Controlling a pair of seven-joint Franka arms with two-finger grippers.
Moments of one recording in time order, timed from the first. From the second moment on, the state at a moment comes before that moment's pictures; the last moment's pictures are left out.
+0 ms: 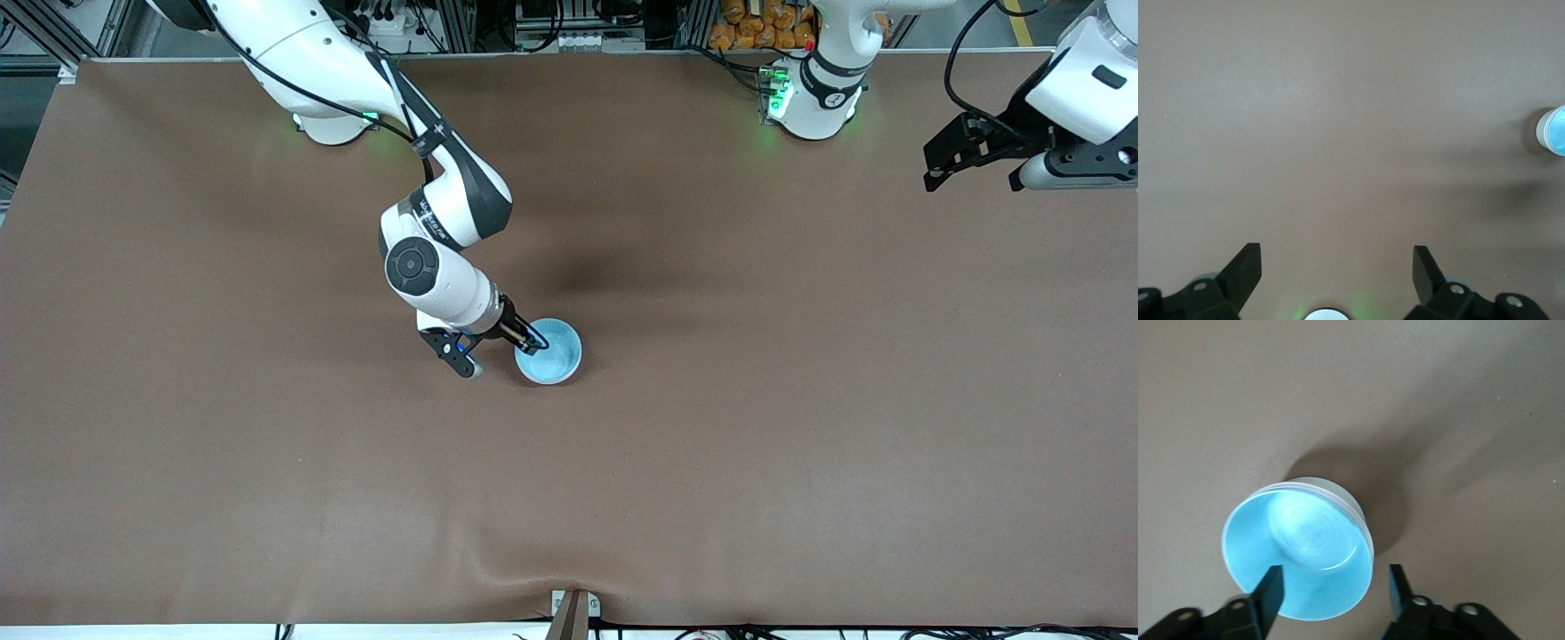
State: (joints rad) left arm -0.07 -0.09 -0.08 -1.57 0.00 1.47 -0.13; right arm 0.48 0.59 0.13 -1.68 0.27 2.33 1.16
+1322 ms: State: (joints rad) left arm -0.02 -0.10 -0.07 -1.58 -0.01 1.47 -0.03; right arm 0.00 0.48 0.12 -1.13 0.04 1.49 0.23
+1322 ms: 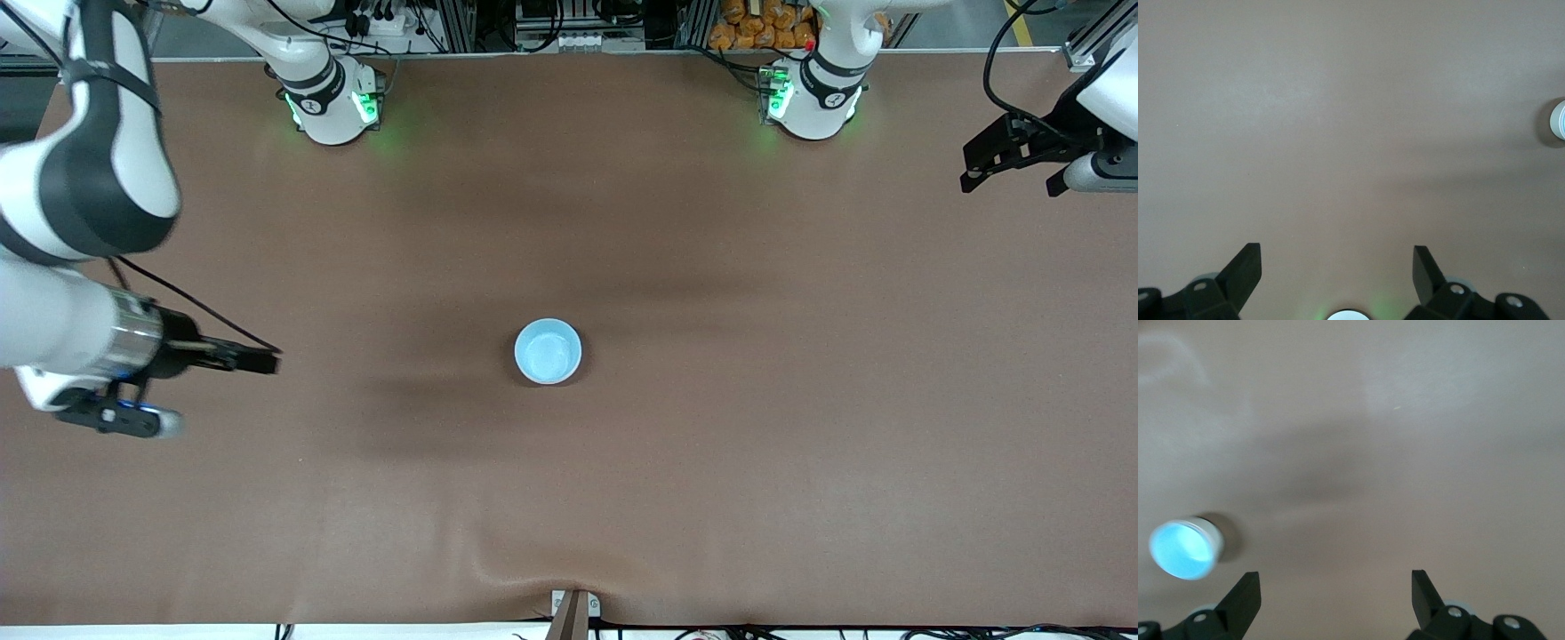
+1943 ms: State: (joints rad) left arm -0.02 -0.10 -0.07 -1.58 -0.01 1.47 -0.03; right arm -0.21 0.24 0.12 -1.24 -0.02 1.33 -0.09
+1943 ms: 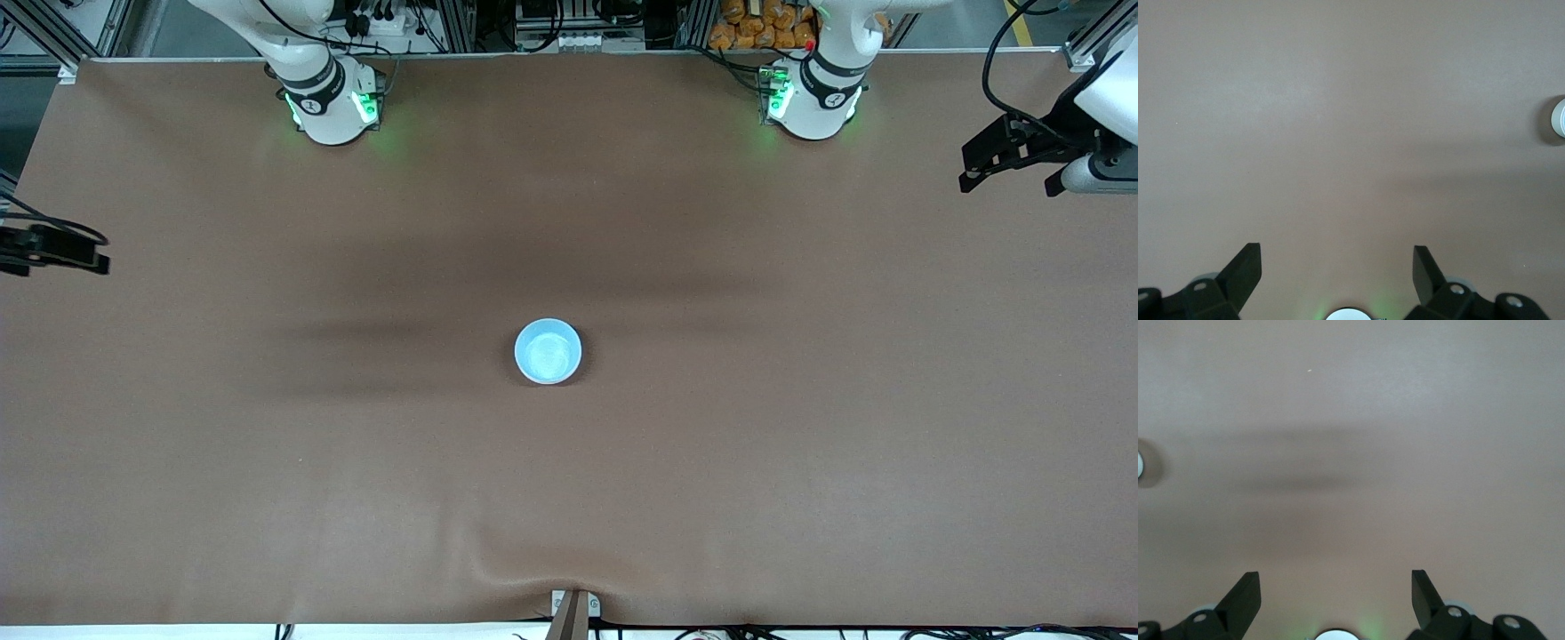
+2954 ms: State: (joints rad) left arm -0.01 -0.10 -0.07 -1.58 -0.01 1.46 -0.03; right arm -0.20 0.05 0.15 -1.47 -0.02 1.45 -0.09
